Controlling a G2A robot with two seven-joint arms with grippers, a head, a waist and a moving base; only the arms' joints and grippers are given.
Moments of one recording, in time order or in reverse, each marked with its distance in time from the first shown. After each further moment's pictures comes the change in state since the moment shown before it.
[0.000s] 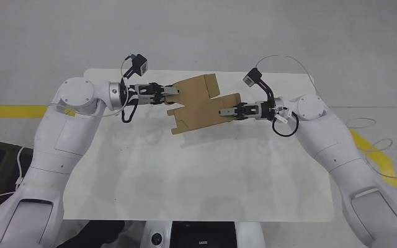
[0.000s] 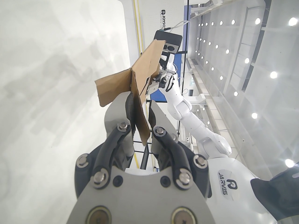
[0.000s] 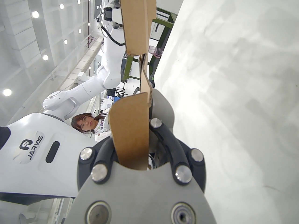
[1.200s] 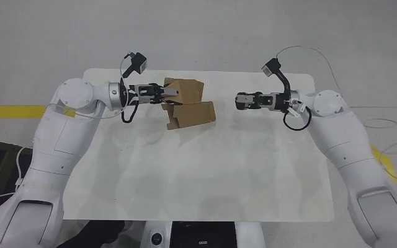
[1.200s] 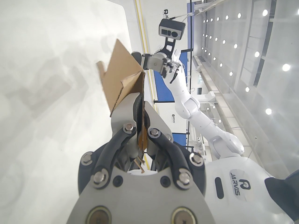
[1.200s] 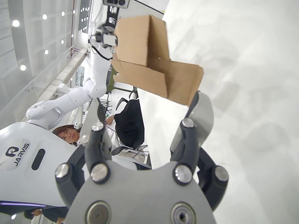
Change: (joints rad) left arm 0.013 0.002 -0.016 -0.023 0.054 -0.077 0.001; right arm -0.009 0.035 0.152 0.014 -0.126 -0.044 -0.044
